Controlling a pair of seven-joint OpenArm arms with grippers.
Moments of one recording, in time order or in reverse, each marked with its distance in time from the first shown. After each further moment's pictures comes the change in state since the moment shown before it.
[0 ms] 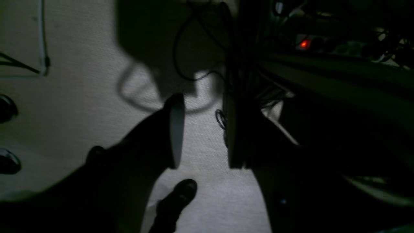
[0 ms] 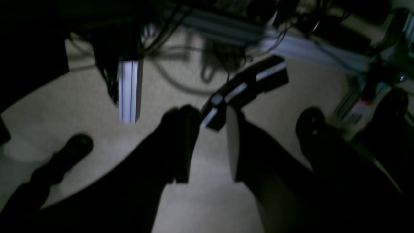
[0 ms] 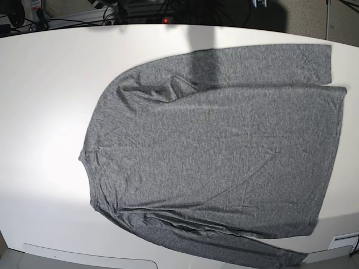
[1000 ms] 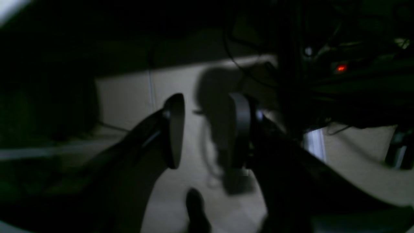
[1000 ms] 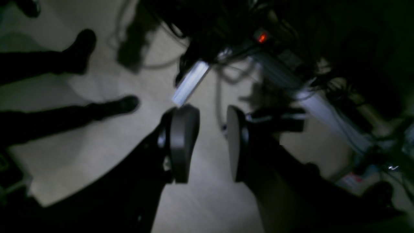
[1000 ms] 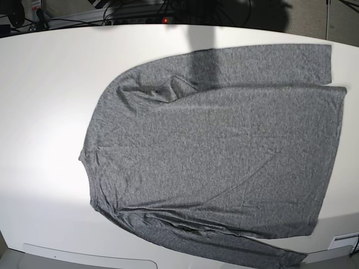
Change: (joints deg) left arm 40.6 -4.7 0.3 72.0 5.1 -3.9 11.9; right arm -52.7 22.5 -0.1 77.7 17.6 20.5 -9.3
